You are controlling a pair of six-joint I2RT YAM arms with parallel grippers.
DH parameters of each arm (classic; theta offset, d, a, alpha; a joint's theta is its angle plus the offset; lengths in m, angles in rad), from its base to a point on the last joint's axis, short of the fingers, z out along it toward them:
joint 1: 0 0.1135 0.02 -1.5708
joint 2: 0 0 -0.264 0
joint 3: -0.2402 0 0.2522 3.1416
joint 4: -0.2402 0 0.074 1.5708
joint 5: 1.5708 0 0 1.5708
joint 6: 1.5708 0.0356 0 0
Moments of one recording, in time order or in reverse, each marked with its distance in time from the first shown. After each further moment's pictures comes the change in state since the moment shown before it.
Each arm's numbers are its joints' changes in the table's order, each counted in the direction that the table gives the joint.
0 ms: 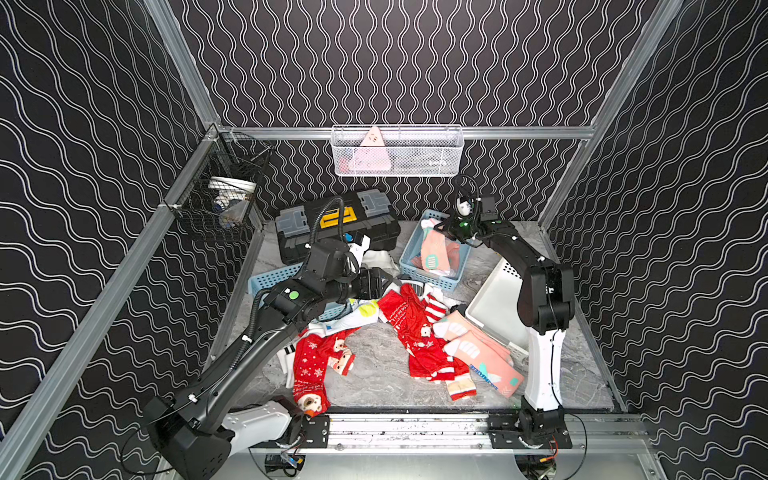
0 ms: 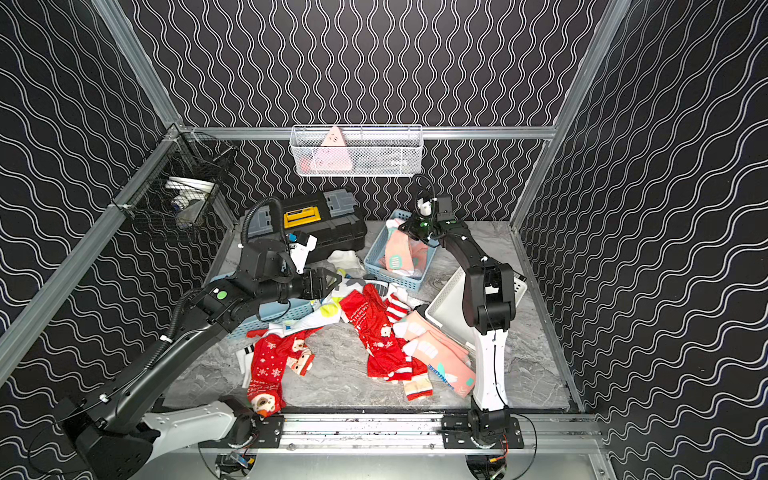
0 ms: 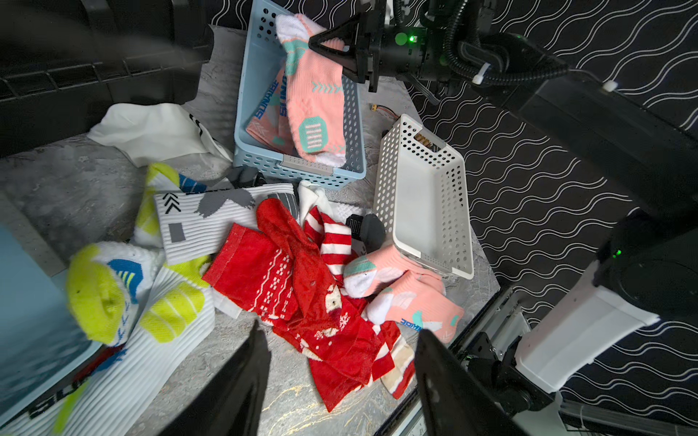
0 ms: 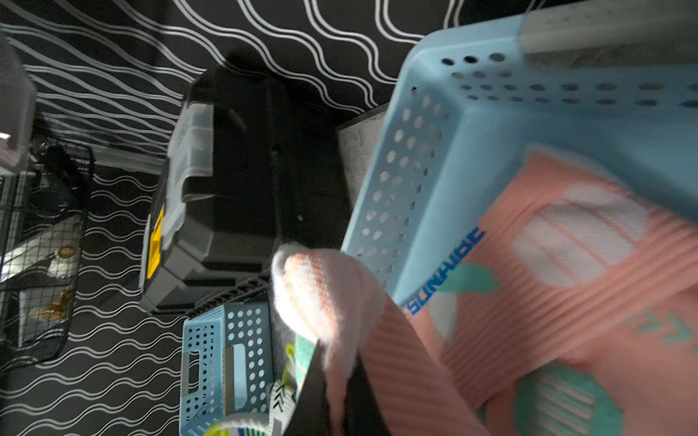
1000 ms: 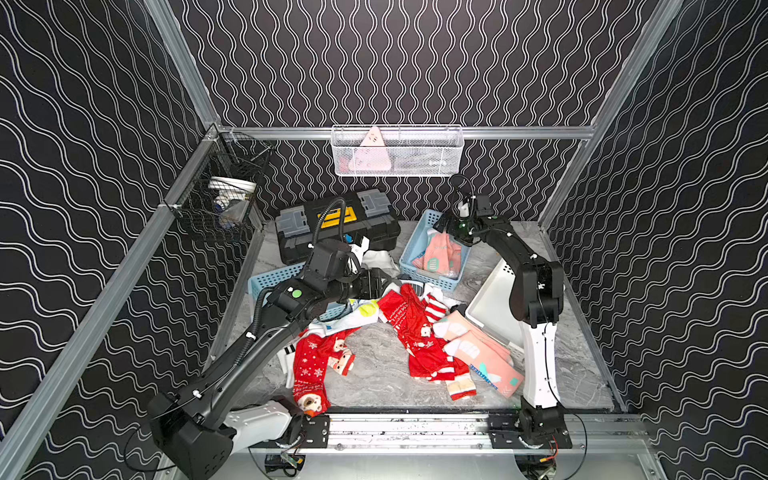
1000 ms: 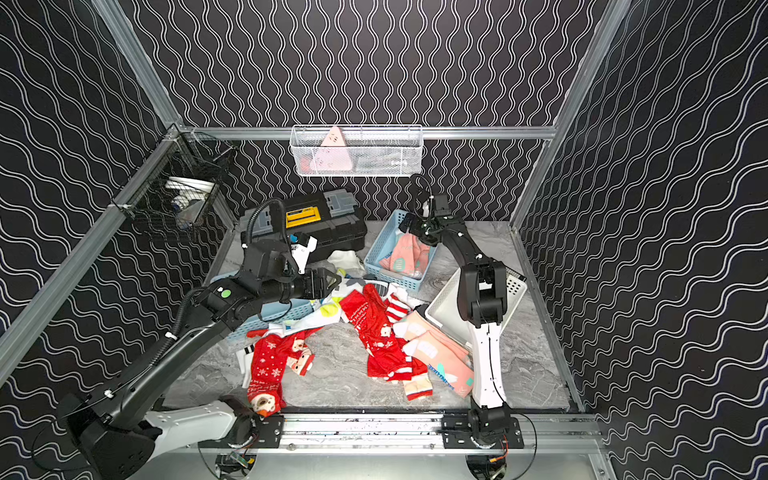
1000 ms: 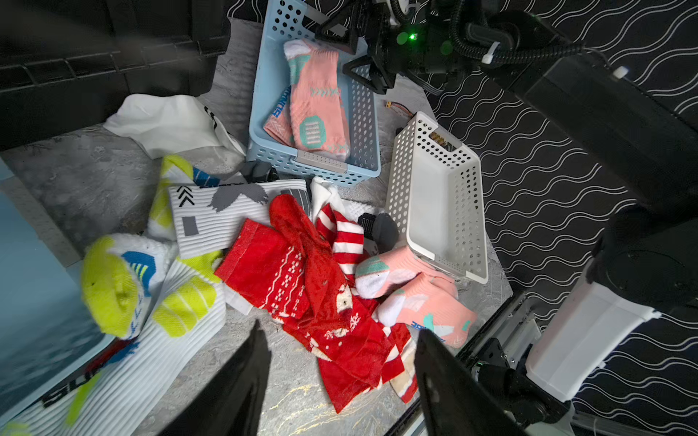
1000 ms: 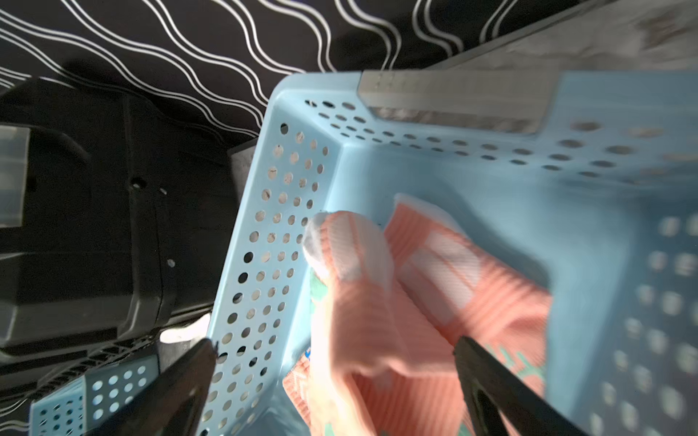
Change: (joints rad) left arm 0.006 0.013 0.017 -0.001 -0.024 -0.005; right arm 0.013 0.081 -0.162 -0.227 0.294 -0.154
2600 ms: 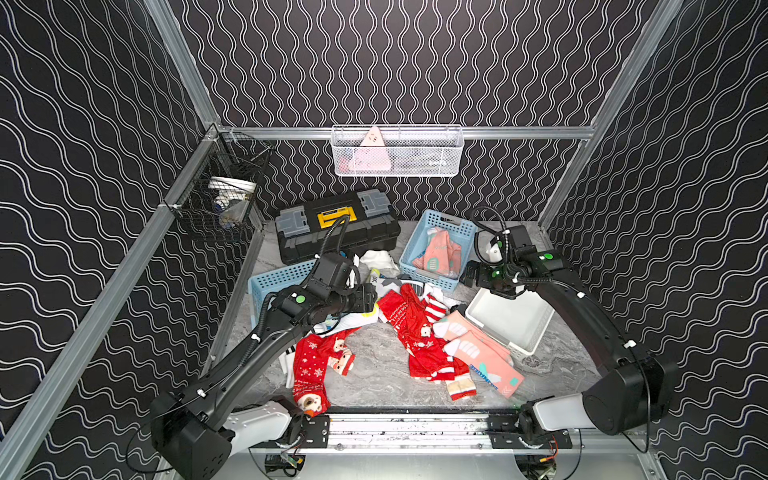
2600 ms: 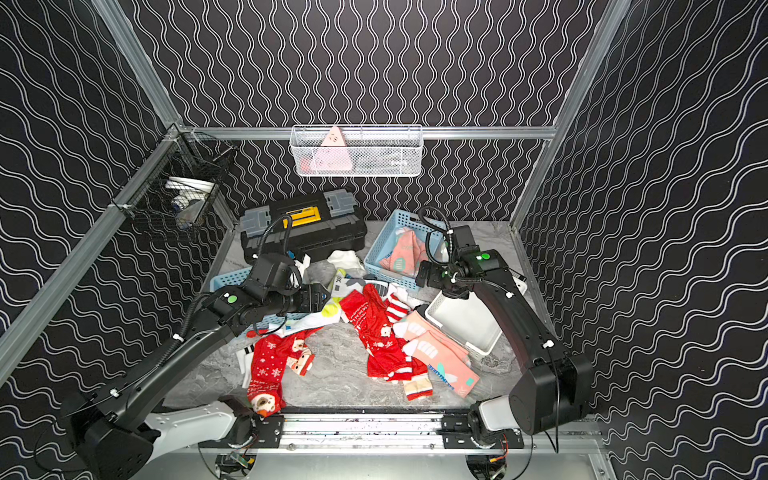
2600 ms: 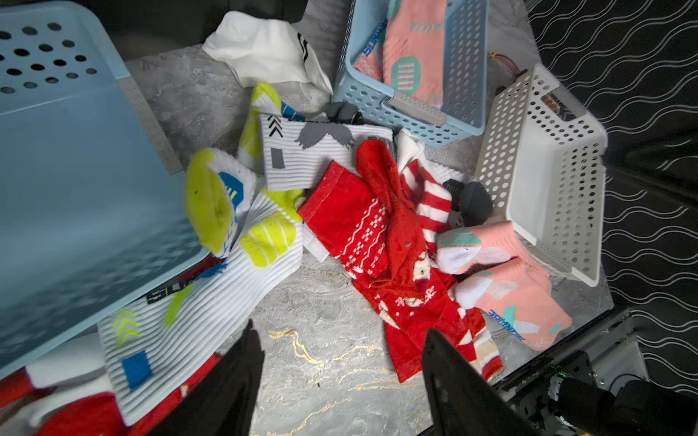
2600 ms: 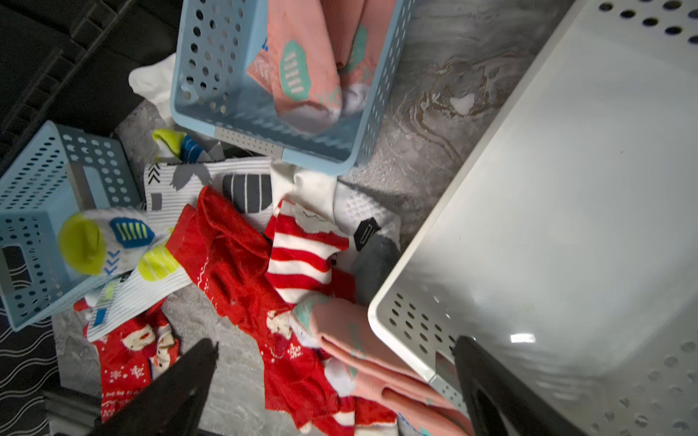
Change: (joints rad) left arm -0.003 -0.014 0.113 -0.127 -0.162 -0.004; right arm 0.102 -0.926 0.761 -0.437 0.135 -0.033
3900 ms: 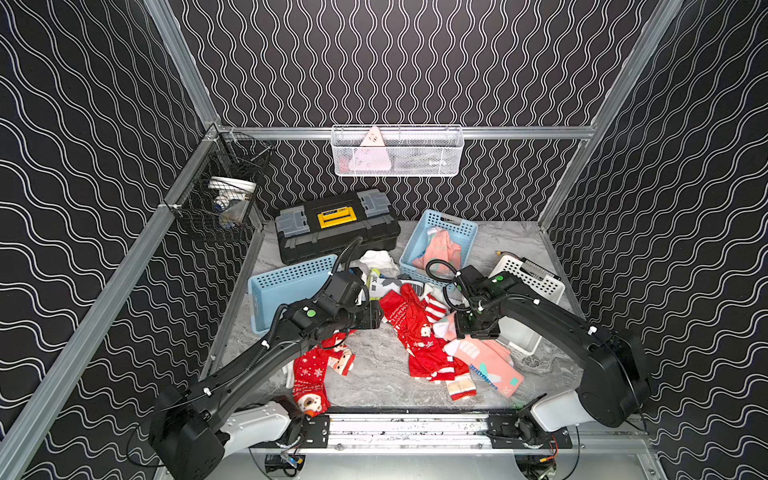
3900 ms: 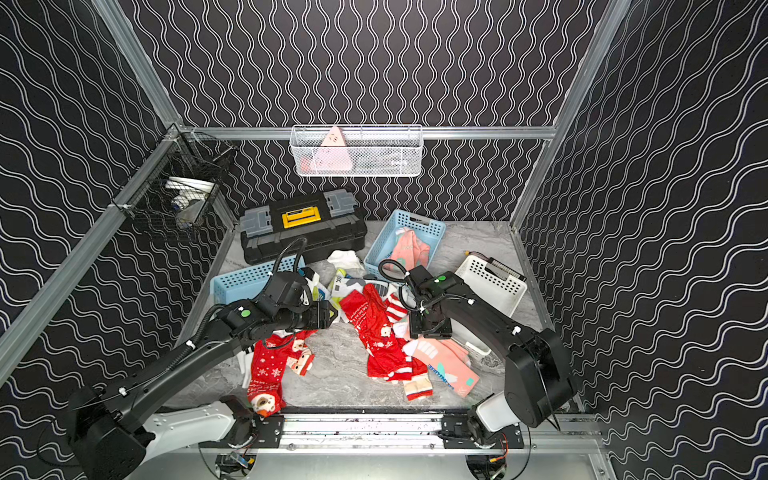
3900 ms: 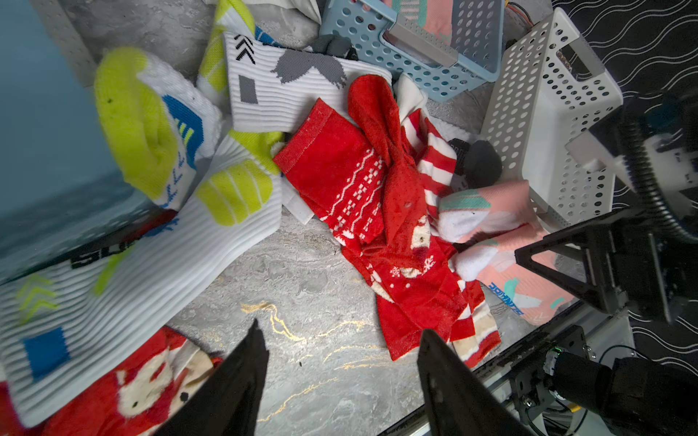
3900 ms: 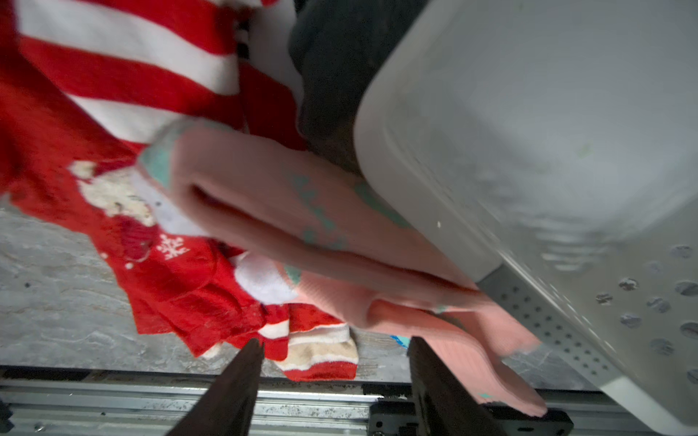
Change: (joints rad) left arm -0.094 -0.026 0.140 0.091 0.002 -0.104; right arm 0.264 0.091 0.230 -0.144 0.153 0.073
